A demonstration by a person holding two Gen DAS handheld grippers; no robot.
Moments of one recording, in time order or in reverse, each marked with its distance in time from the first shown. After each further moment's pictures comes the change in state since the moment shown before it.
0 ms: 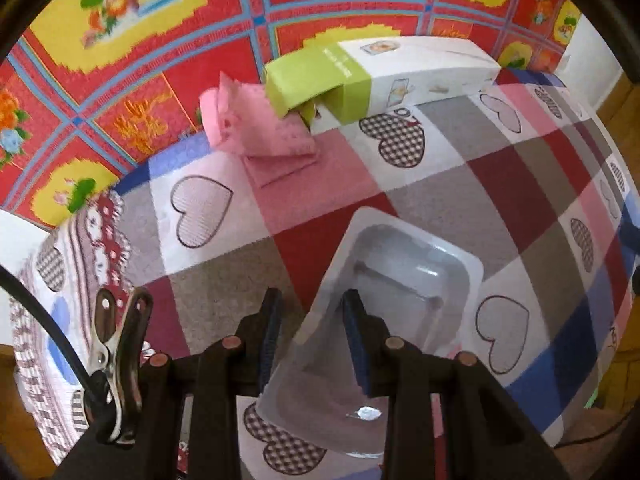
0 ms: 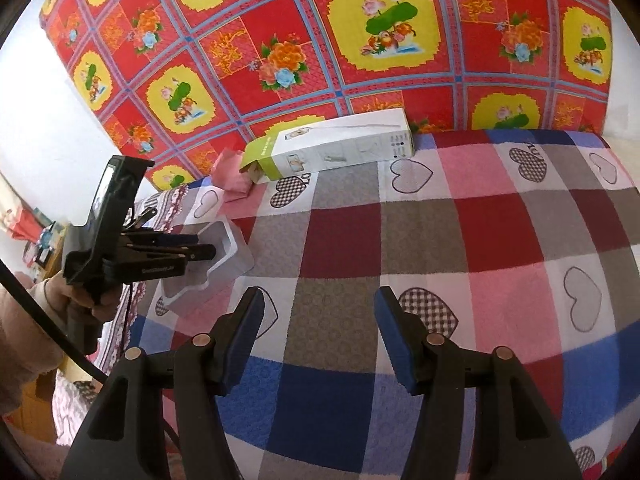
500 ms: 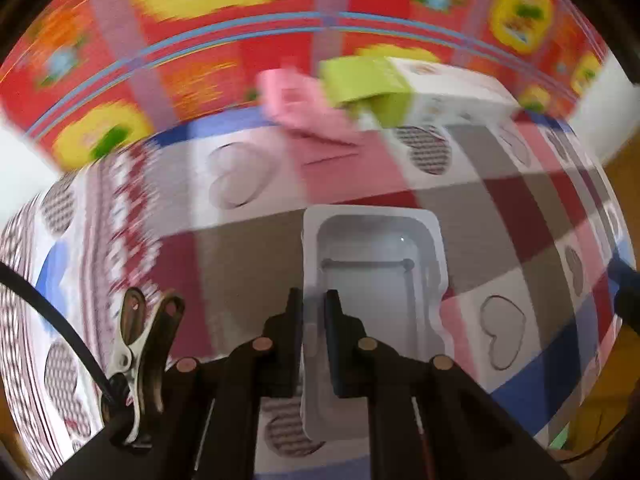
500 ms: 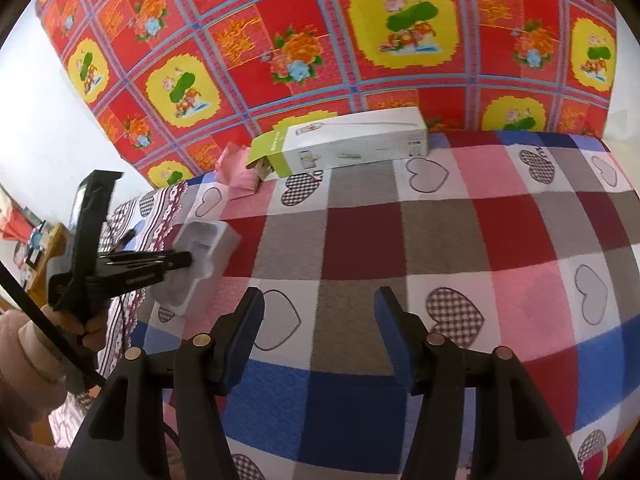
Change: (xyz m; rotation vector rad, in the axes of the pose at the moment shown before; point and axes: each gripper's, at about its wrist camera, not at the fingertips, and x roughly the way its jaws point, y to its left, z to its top) left arm -0.012 0.036 -0.036 -0.202 -0.047 -0.008; right arm 0.011 0.032 0.005 -0.005 0.017 -0.038
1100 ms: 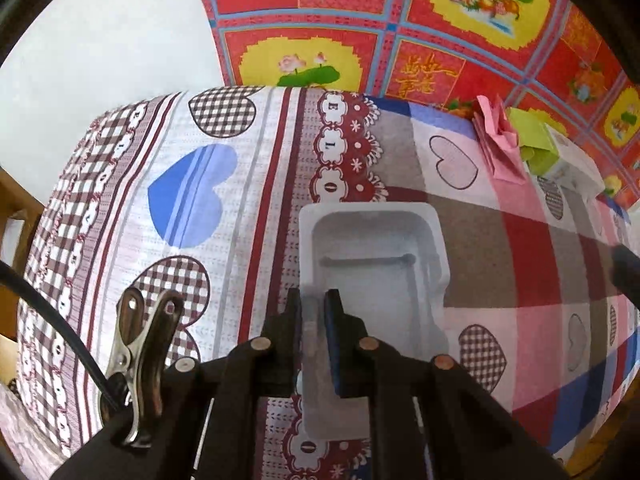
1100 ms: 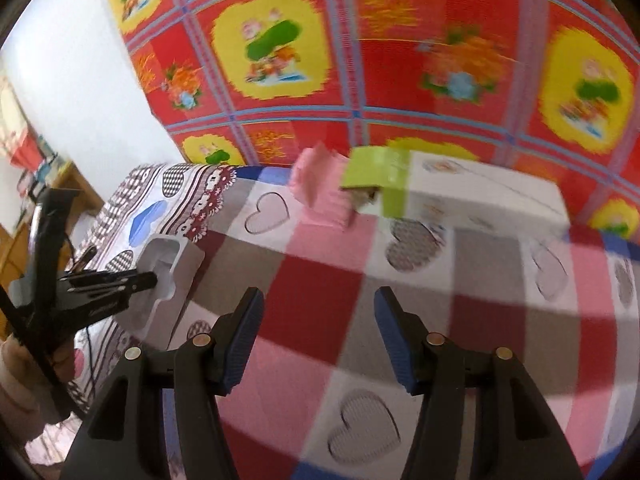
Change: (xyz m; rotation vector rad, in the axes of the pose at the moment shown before) left arm -0.021 0.118 -0.049 -0.288 -0.025 0.126; right arm 0.090 0.103 0.054 -0.267 0.042 0.032
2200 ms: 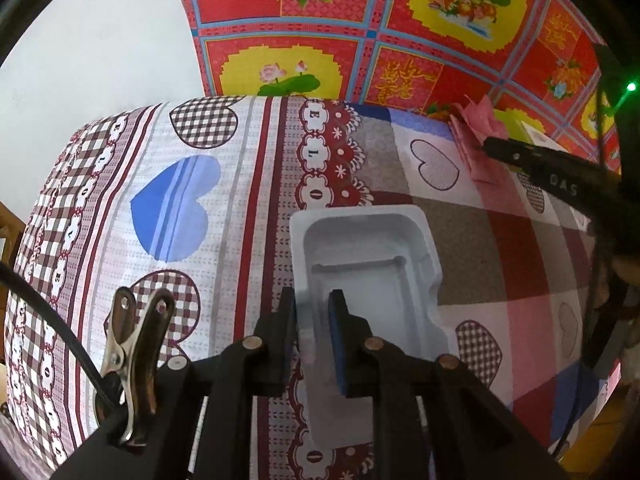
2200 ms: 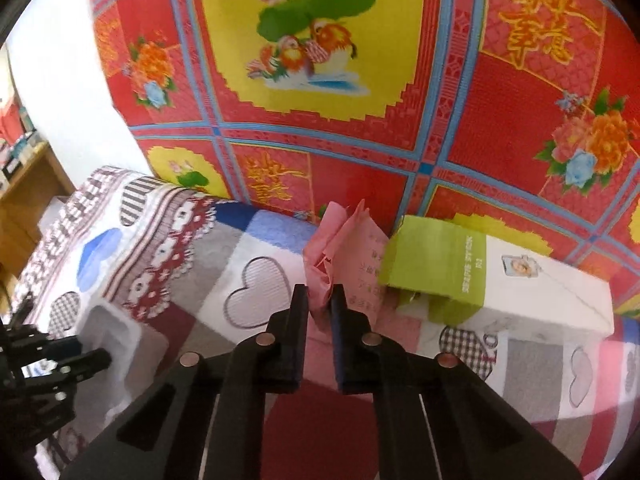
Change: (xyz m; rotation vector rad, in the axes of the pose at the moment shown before) left arm 0.002 -0.002 0.014 0.057 -0.033 -0.078; right arm 0.085 0.032 0.061 -0.086 -0.020 -0.088
